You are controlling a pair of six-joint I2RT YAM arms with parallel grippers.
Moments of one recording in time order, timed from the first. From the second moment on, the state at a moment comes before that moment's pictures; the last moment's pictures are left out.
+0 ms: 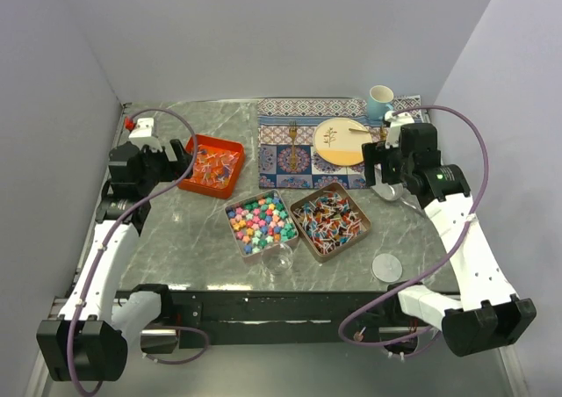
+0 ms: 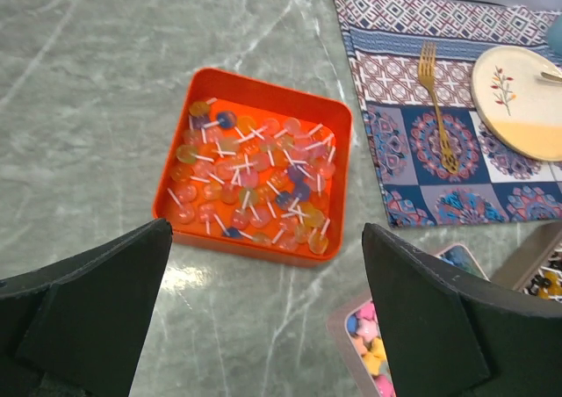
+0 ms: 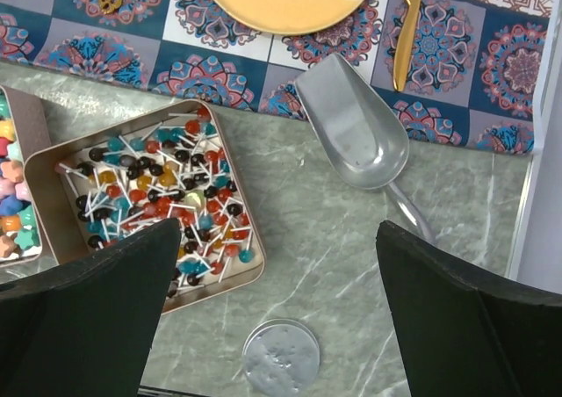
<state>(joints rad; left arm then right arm) -0.02 0.96 0.83 -0.16 0.15 -0.17 0.18 1.10 1.22 -0.82 0.04 -0.05</state>
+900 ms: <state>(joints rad) 0.03 1.04 0.79 -0.13 0.32 -0.13 -0.44 1.49 1.41 -1.24 -0.51 -0.93</state>
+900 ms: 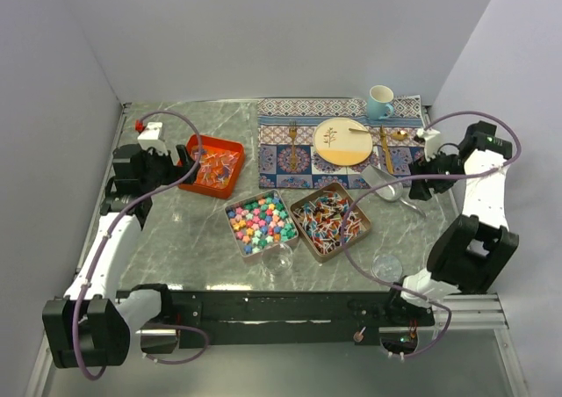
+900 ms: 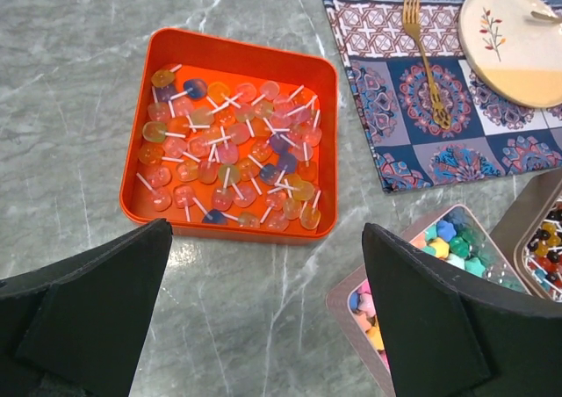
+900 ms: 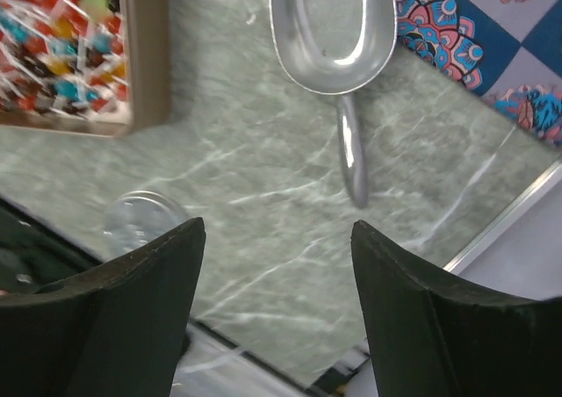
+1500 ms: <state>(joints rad) 0.05 1.22 0.80 -0.15 0.24 0.02 -0.46 1.77 1.32 -1.09 -0.48 -1.42</state>
